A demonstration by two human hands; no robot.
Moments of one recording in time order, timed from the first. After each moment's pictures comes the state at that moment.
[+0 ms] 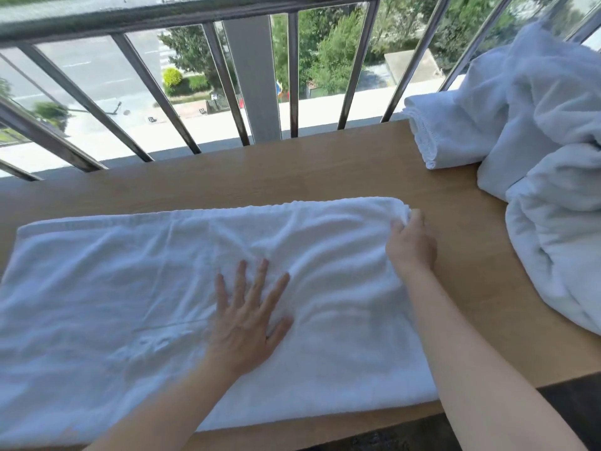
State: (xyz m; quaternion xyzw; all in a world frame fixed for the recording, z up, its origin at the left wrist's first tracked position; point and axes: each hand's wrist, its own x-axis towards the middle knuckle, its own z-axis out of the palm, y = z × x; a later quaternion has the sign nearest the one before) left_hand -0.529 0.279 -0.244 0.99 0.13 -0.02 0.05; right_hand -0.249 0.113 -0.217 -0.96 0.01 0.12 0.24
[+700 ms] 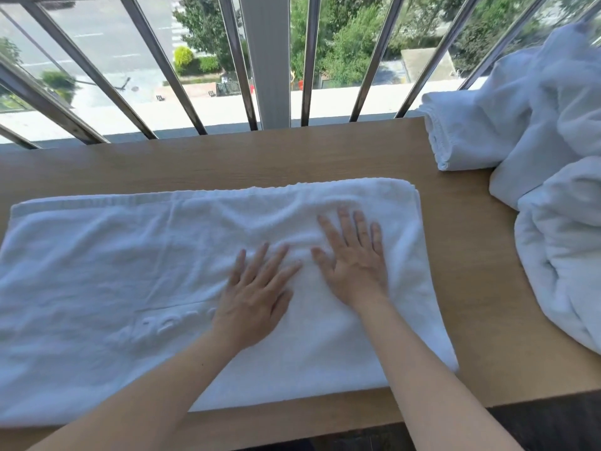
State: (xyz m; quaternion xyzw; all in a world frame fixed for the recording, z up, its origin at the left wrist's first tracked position) left_hand -0.503 0.276 -0.236 0.99 0.11 0.03 0.13; right_hand -0.322 0.138 -0.244 -0.92 -0.38 0.11 0.04
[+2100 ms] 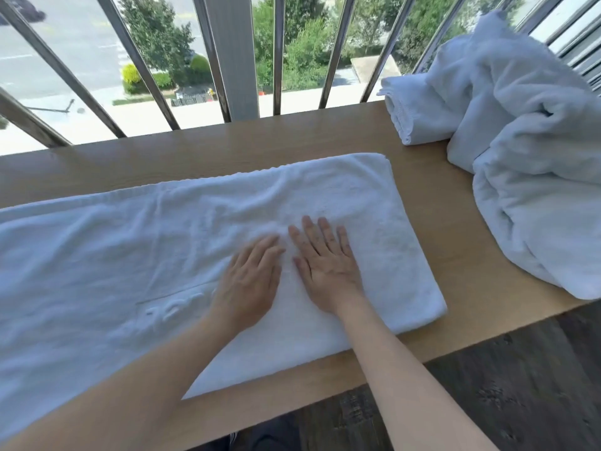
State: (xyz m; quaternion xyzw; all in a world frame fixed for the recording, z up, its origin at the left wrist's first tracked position) left_hand -0.511 0.277 -0.232 0.96 0.10 0.06 0.24; right_hand -0.392 0.128 -0.235 -0.90 -0.41 0.12 0.08
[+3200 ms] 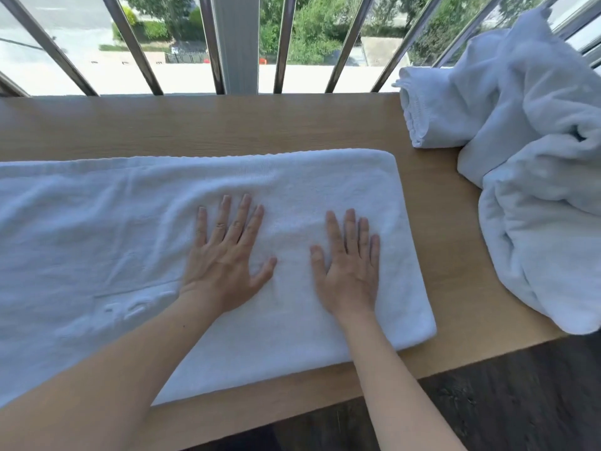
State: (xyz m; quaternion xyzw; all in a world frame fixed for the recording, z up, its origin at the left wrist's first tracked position) left_hand -0.481 0.295 -0.256 0.98 0.17 -0.03 0.08; right_hand -0.362 0.101 -0.249 -0.96 -0.26 0.10 0.06
